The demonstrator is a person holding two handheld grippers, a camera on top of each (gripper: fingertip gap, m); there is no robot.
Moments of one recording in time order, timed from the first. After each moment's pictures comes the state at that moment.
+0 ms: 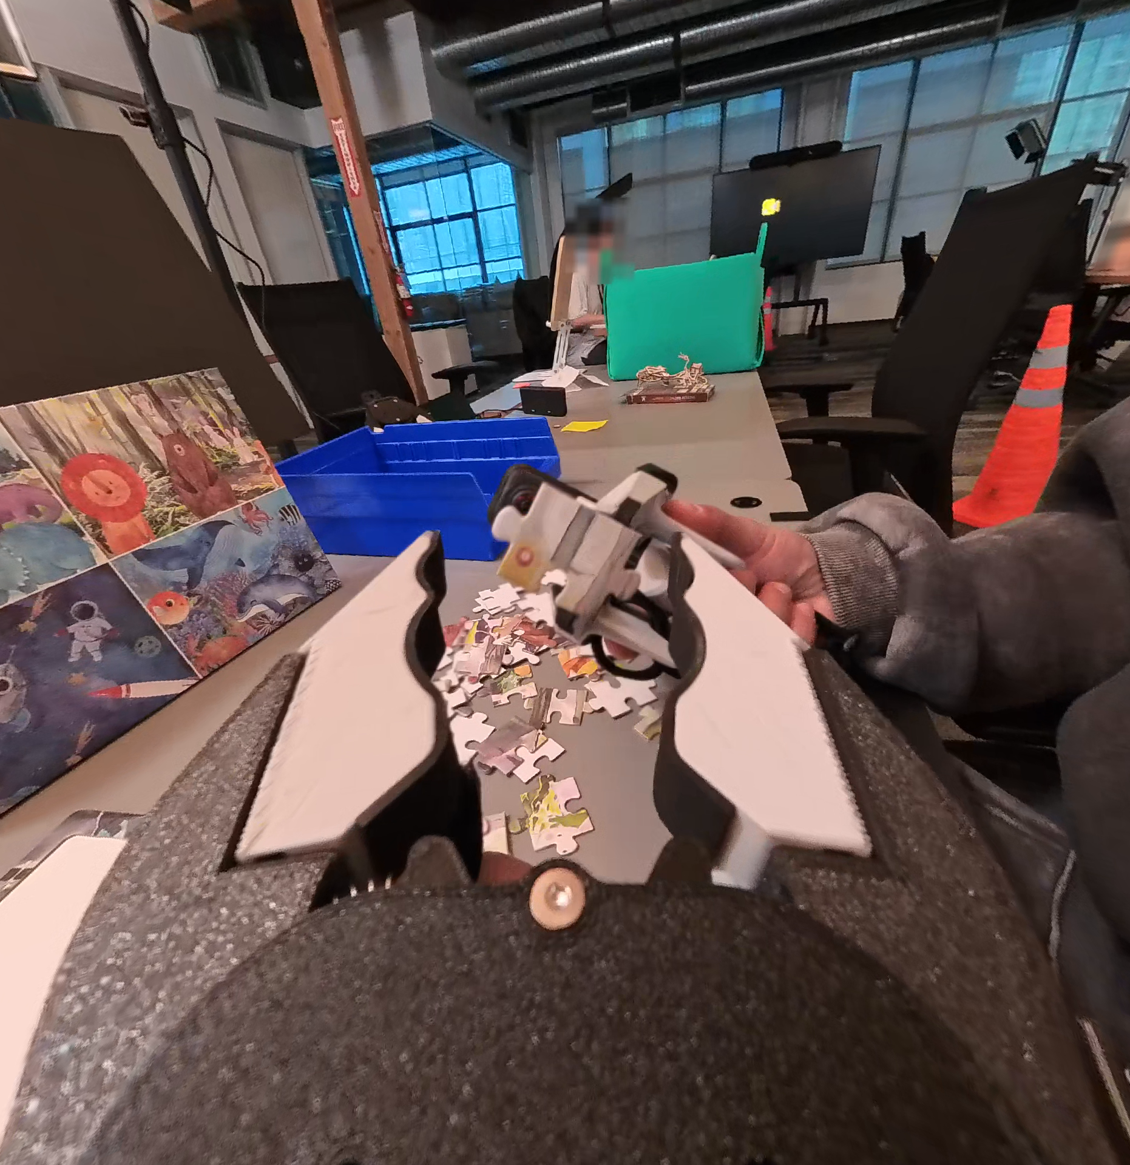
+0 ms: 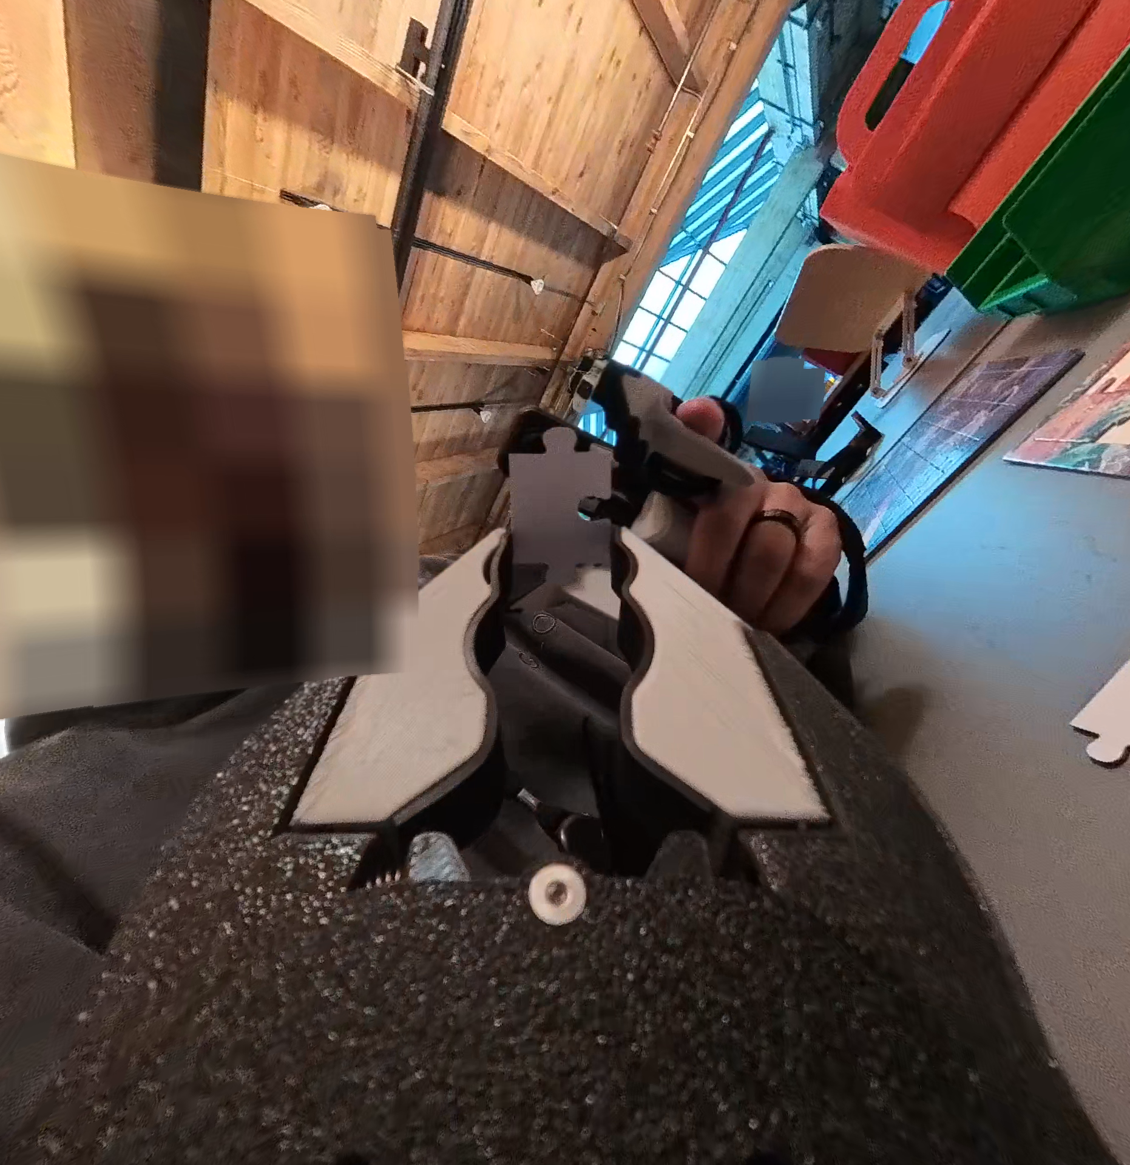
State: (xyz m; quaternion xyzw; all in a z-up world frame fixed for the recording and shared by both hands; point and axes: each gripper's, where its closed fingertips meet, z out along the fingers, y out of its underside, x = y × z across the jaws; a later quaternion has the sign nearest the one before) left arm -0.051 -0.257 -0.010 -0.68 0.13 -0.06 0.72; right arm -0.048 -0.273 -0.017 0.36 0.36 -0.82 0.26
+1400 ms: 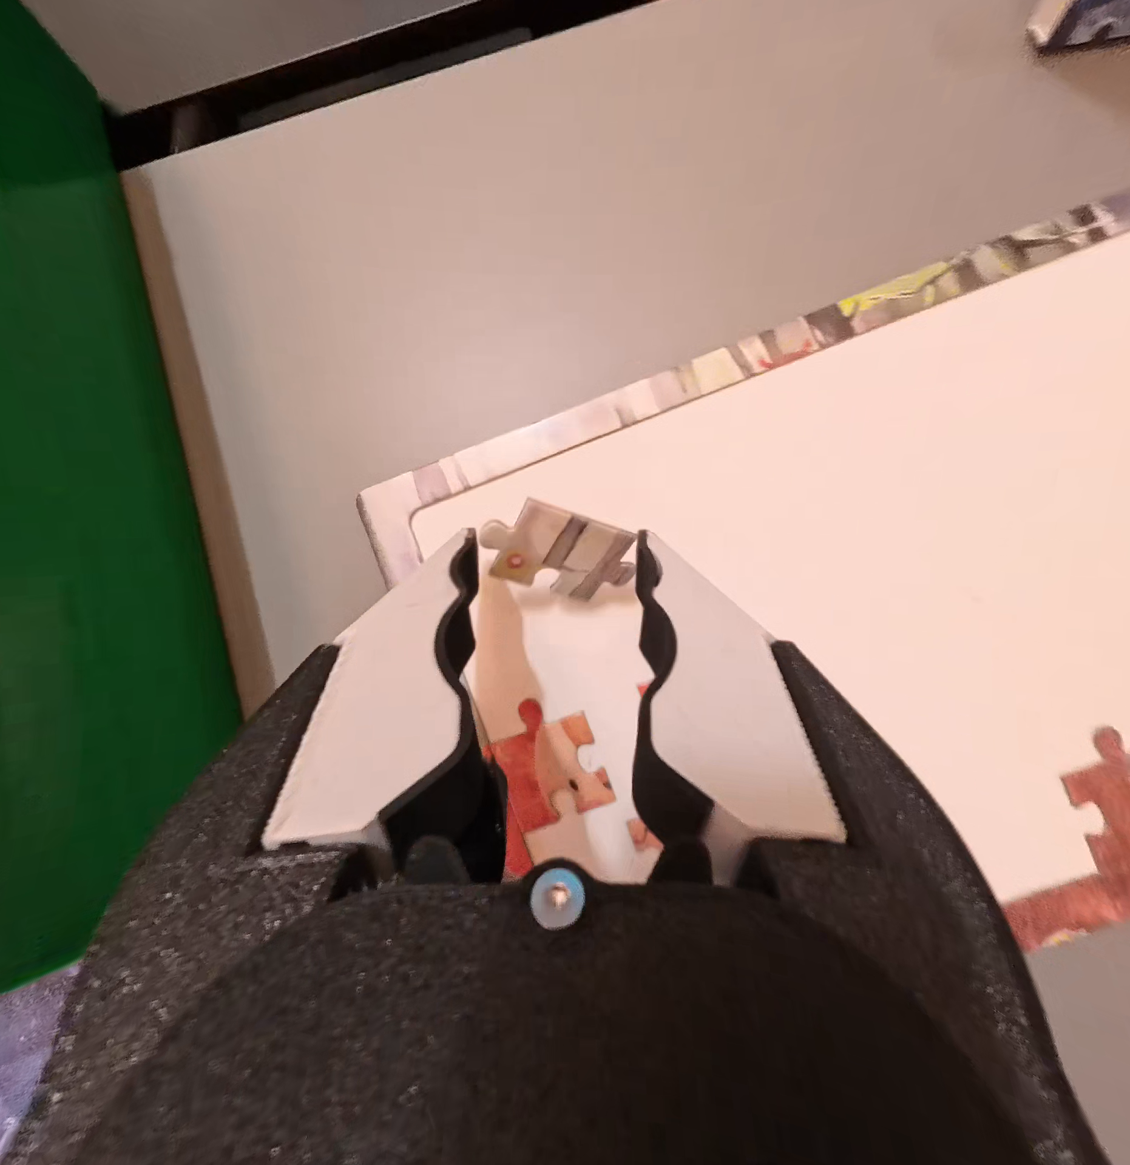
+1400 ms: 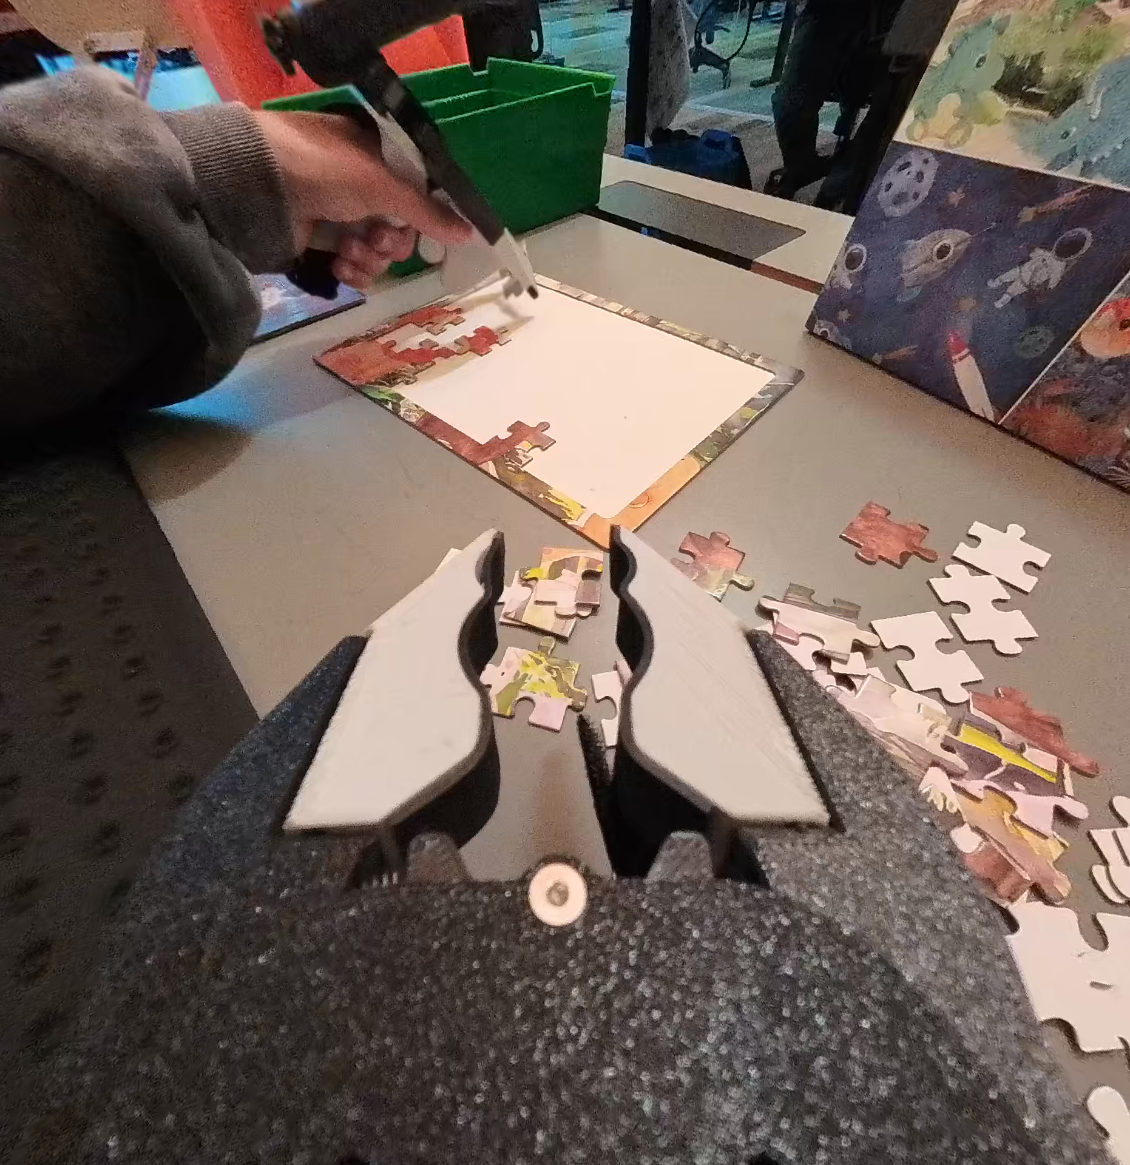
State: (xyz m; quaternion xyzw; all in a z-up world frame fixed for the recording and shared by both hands) left arm -0.406 -0.360 -0.170 -0.88 -0.35 0.14 0.27; right arm -0.094 -0.224 -0.103 0.49 0.66 -0.47 -0.32
